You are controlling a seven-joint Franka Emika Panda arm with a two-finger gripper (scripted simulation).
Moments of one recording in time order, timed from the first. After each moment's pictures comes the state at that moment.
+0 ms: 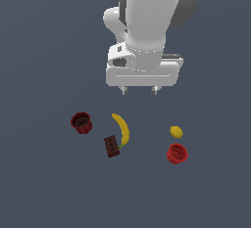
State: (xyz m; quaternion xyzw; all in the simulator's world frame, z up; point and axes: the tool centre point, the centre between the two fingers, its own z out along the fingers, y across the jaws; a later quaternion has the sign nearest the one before) arm 0.016 0.045 0.305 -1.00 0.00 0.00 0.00
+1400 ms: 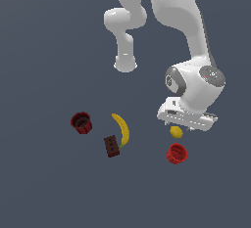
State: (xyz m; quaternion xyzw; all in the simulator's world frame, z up) arm 0.033 0.233 0.100 -0.99 0.15 0.00 0.00
